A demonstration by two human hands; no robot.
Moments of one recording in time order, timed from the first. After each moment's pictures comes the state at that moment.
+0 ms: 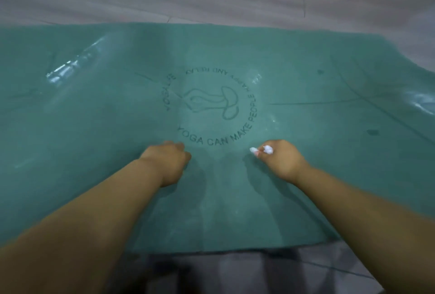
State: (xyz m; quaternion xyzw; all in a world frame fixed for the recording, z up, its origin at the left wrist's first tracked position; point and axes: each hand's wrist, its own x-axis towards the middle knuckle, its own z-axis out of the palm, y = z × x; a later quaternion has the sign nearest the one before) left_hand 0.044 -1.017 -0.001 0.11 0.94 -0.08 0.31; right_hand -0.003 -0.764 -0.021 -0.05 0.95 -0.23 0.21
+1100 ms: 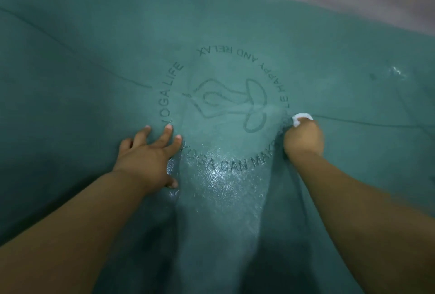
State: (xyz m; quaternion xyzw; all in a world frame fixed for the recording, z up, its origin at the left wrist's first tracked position) left_hand -0.015 -1.090 -0.100 -0.05 0.94 0.04 0.33; right_hand -0.144 -0.814 -0.125 0.13 0.96 -0.25 0.02
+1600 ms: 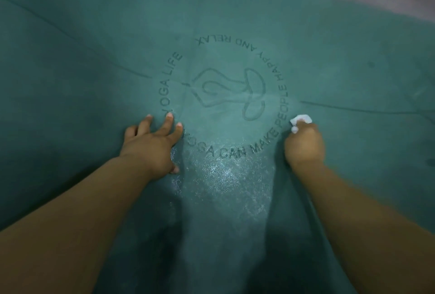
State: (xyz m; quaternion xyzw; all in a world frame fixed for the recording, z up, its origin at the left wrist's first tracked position) left_hand -0.015 -1.085 -0.101 -0.05 0.94 0.02 0.33; right_hand -0.108 -0.802 -0.127 0.08 0.97 -0.22 0.02
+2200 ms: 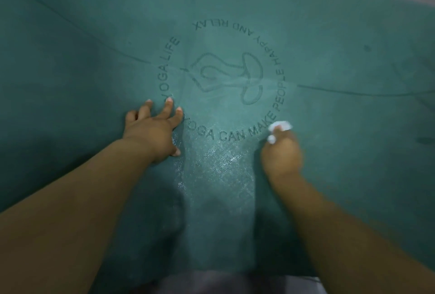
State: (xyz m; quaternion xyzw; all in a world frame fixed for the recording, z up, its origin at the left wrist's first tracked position) left_hand -0.013 -1.085 -0.100 -0.05 0.95 0.03 0.31; right_hand -0.040 -0.827 -0.131 0.08 0.98 -0.20 0.05
